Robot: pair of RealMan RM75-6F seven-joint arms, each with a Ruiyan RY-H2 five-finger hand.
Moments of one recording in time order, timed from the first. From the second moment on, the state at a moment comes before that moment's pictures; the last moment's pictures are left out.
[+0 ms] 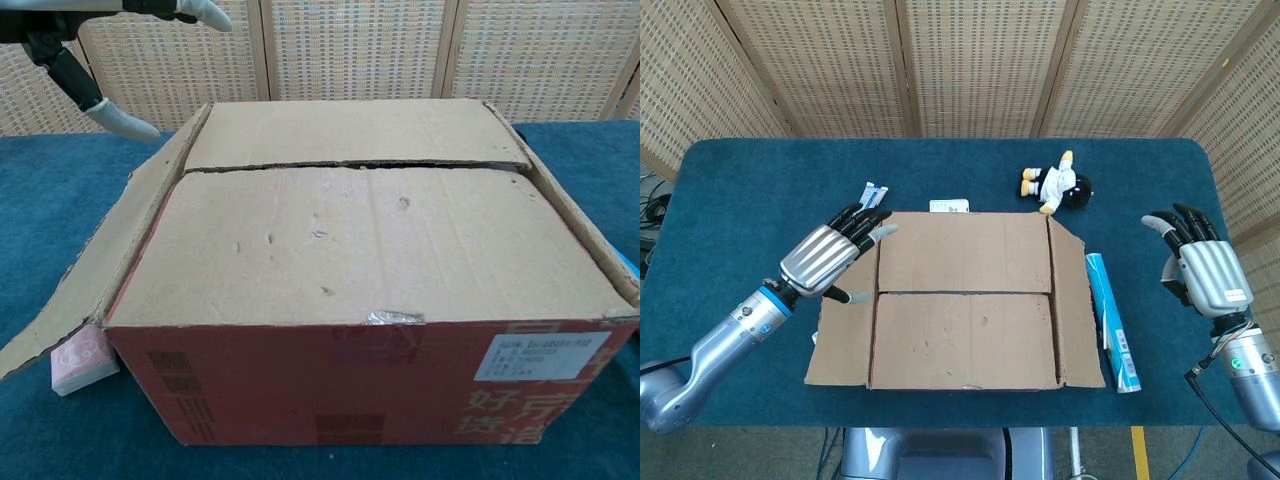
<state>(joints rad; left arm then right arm) -0.82 -1.02 -0.15 -1.85 1.34 0.90 0.16 0.40 -0.91 0.21 -1.78 -1.34 1.22 0.05</state>
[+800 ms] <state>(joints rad) -0.89 -1.22 -0.17 -1.79 1.15 0.90 0.39 0.38 -0.91 0.21 -1.74 -1.34 1.23 0.10</state>
